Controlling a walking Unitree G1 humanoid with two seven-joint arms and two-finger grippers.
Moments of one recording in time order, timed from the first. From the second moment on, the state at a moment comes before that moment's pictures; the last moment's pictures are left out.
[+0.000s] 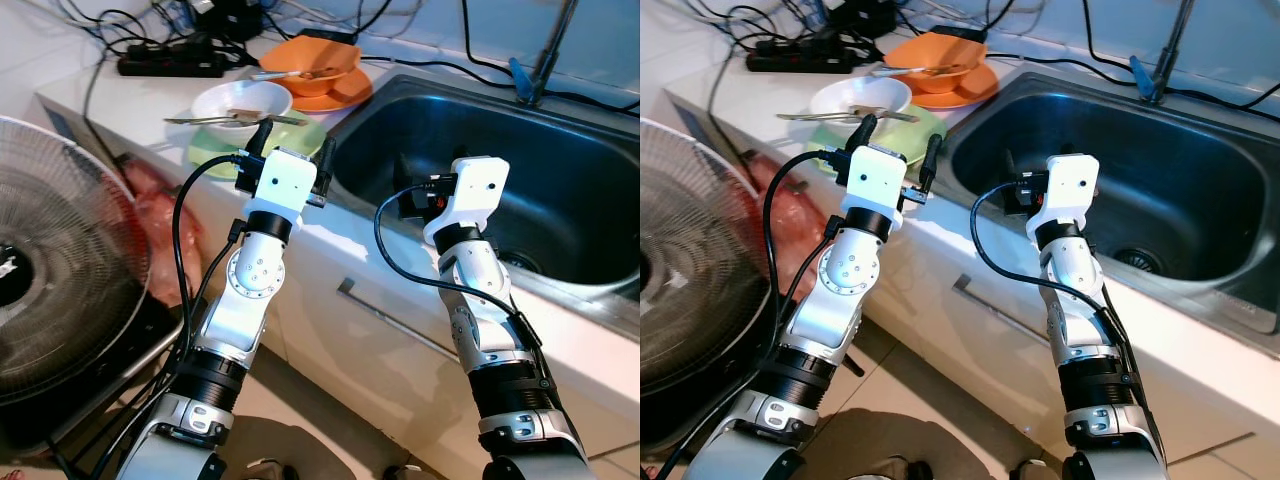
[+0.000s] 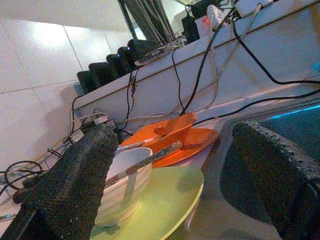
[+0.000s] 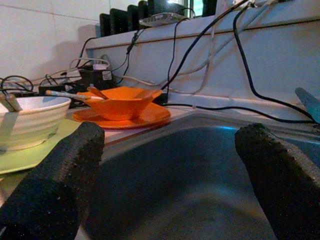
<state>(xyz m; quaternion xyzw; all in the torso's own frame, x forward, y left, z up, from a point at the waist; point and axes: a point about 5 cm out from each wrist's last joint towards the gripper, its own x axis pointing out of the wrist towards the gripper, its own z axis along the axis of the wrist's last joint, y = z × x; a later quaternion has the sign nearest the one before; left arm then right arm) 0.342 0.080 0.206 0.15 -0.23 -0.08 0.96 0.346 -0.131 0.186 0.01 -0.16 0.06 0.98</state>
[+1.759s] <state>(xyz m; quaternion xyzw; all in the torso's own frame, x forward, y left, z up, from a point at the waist) 0.342 0.082 0.199 0.15 -0.22 -0.08 0.96 0.347 -0.135 0.178 0.02 -0.14 0.05 0.99</state>
